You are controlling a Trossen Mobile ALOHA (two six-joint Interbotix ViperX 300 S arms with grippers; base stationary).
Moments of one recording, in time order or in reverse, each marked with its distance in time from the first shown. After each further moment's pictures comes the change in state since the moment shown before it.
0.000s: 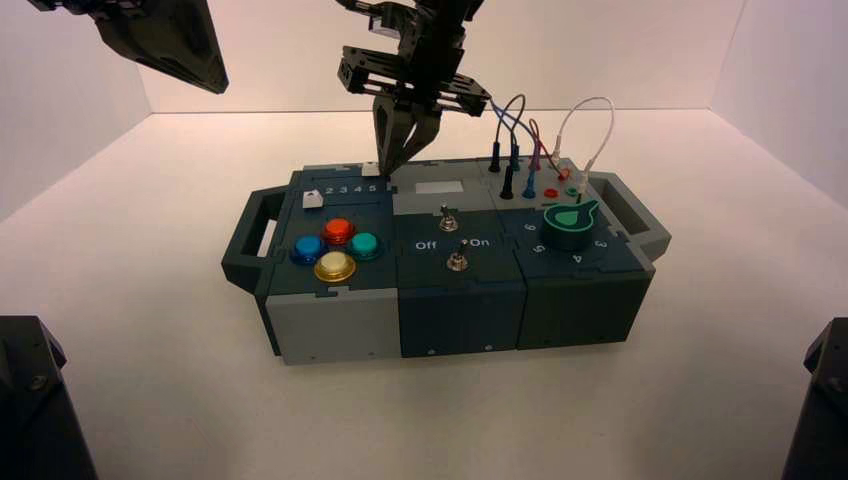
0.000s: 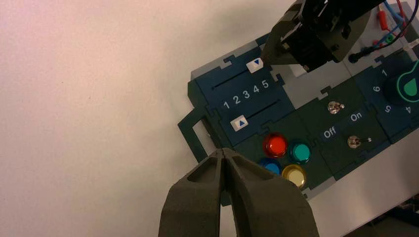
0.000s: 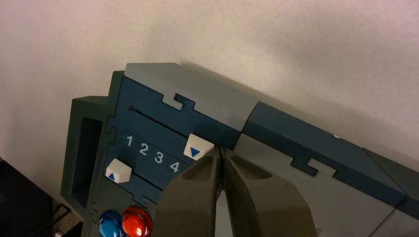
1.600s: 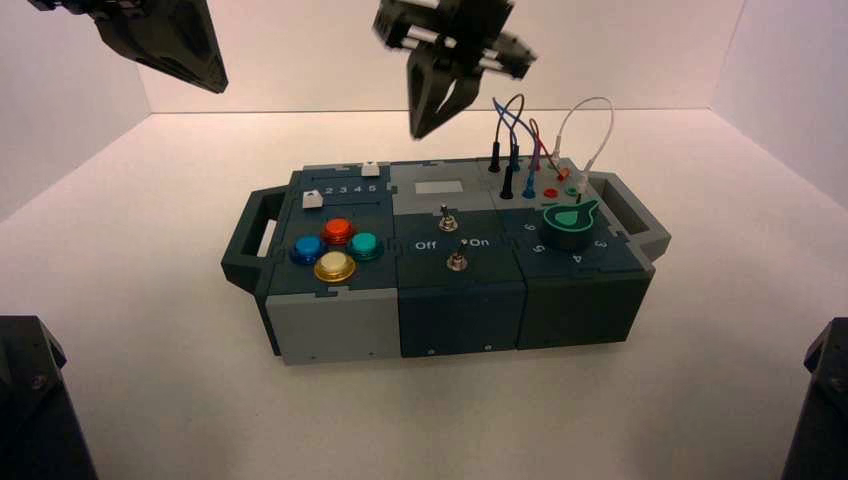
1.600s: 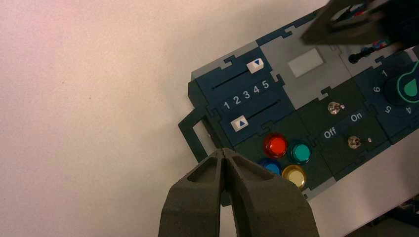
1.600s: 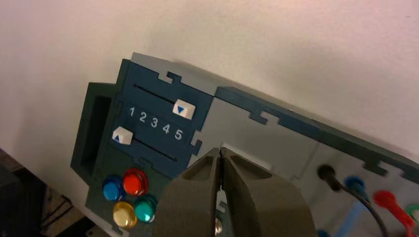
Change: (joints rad) left arm 0.002 -0.002 -0.003 0.000 0.000 -0.002; right arm -0.032 -0.184 0.143 -0.037 -0.044 0.002
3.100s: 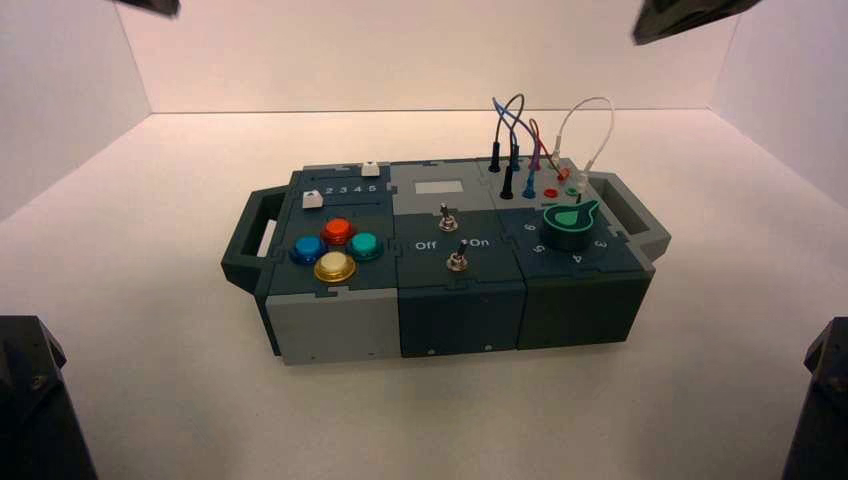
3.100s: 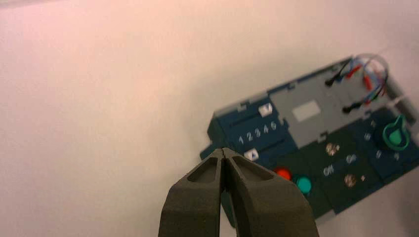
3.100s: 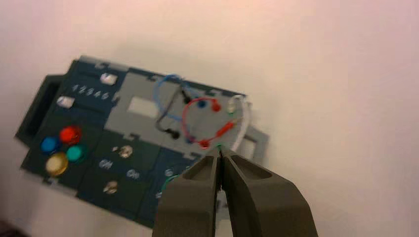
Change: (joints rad) left arm 0.097 -0.170 0.000 0.009 -0.002 0.002; right arm -0.207 -0.881 0.551 -0.284 -0.057 0.060
